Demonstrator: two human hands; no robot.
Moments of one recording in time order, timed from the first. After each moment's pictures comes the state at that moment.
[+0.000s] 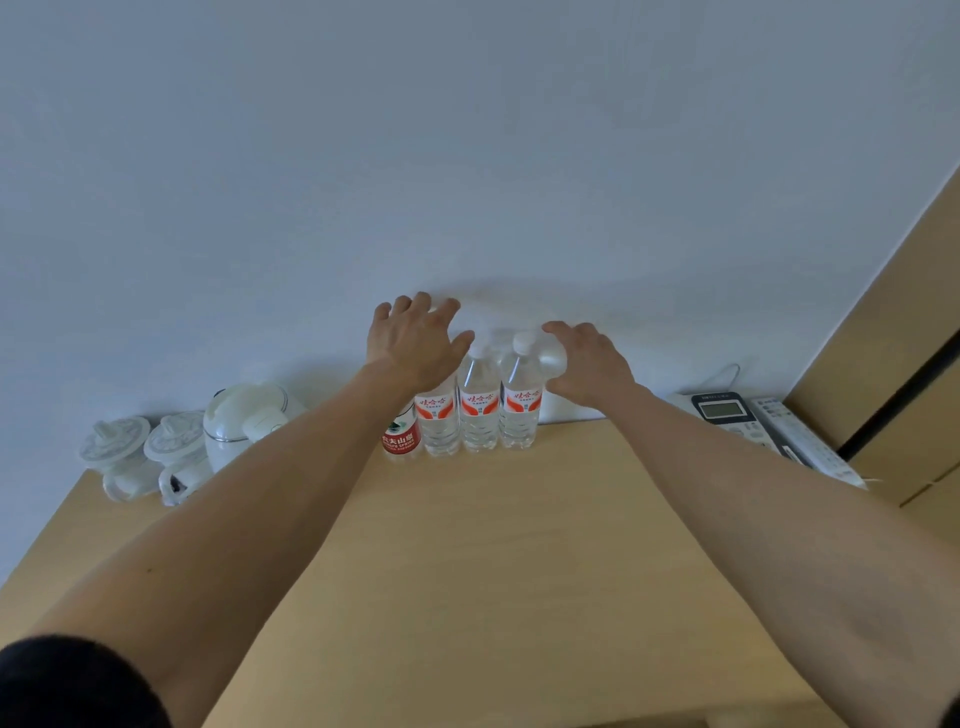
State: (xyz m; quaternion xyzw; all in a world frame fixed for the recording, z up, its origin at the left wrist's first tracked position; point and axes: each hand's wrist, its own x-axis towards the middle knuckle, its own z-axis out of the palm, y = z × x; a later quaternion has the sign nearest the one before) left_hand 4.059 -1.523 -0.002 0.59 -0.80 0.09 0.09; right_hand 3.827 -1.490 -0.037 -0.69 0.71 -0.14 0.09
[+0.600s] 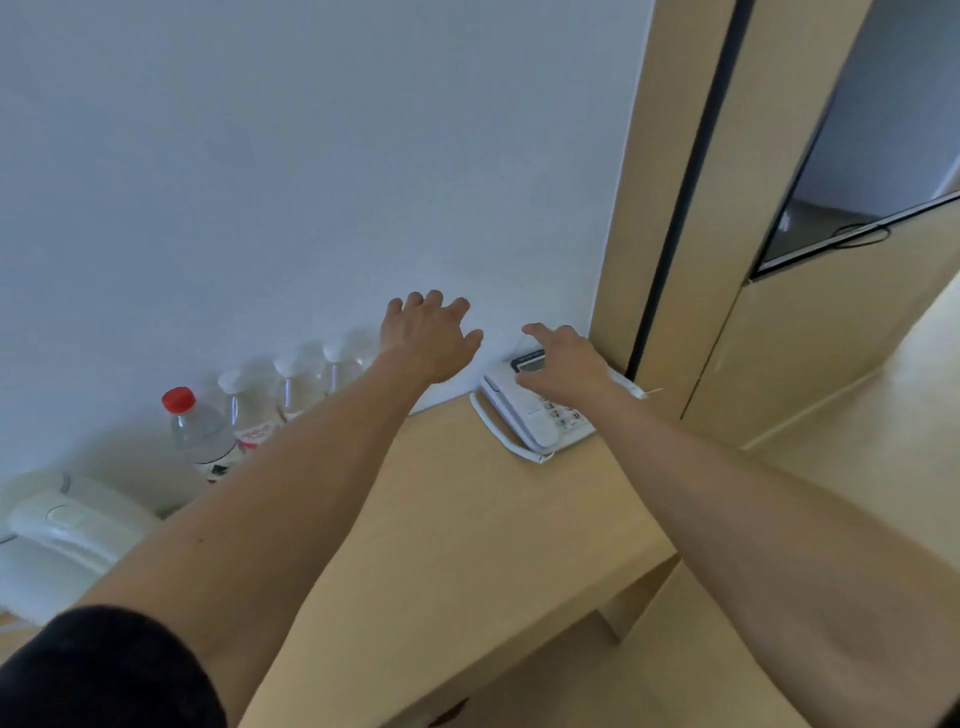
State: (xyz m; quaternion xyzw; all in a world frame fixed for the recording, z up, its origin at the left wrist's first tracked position) left_hand 3.849 -1.447 0.019 0.43 -0.90 0.08 0.04; right_hand 3.684 -1.339 -0.018 -0.54 0.82 -0.16 0.09
